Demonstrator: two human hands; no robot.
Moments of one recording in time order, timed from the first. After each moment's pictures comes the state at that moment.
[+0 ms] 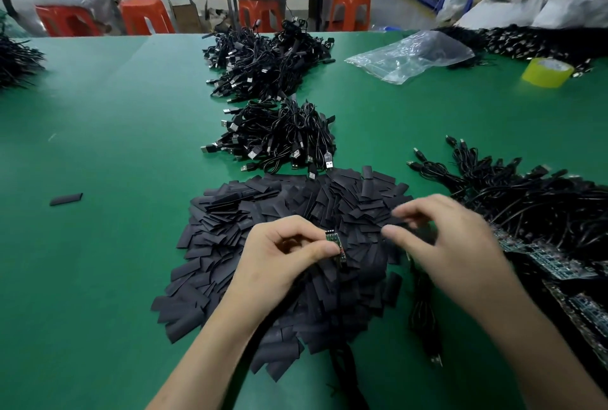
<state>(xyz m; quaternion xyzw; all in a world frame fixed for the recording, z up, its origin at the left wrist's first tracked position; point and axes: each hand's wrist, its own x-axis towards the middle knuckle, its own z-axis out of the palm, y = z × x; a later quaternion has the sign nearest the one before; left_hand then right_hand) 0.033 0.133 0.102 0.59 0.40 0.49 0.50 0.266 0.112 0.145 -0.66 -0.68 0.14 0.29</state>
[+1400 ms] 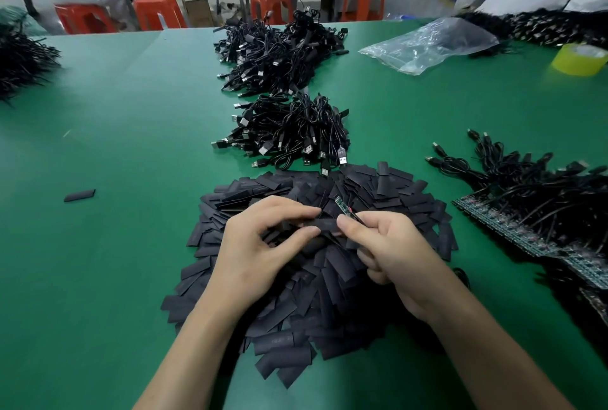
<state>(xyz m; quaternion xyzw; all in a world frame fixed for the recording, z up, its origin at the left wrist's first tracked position) -0.002 0.149 0.103 0.72 0.45 0.46 0.26 0.202 0.139 0.108 -0.51 -0.49 0.58 0.40</state>
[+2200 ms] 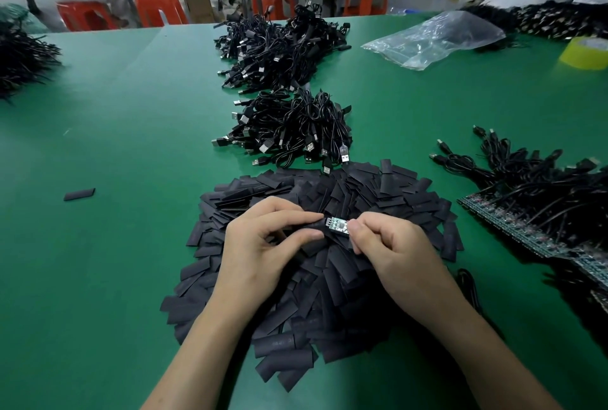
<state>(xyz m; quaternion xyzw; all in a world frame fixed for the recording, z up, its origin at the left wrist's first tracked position) 0.003 0.151 0.090 0.70 0.45 0.49 0.25 0.206 0.127 0.113 -0.53 -0.68 0.34 0.37</state>
